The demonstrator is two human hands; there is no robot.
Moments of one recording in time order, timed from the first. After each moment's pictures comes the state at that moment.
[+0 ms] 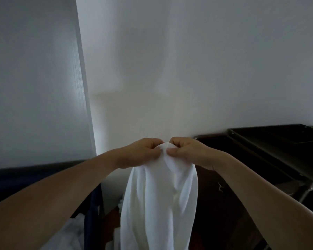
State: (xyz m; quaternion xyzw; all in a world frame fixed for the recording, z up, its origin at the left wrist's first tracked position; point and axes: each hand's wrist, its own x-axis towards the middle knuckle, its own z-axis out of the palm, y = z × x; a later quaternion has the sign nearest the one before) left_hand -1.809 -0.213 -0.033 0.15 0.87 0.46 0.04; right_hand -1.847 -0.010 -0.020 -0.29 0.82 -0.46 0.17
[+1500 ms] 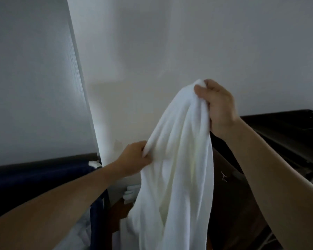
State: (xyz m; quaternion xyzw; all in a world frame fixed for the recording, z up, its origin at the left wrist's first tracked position) left_hand -1.812 -0.224 -0.090 0.04 0.94 0.33 -0.07; right_hand -1.841 -0.003 0.037 -0.25 0.61 -0.75 -0.09
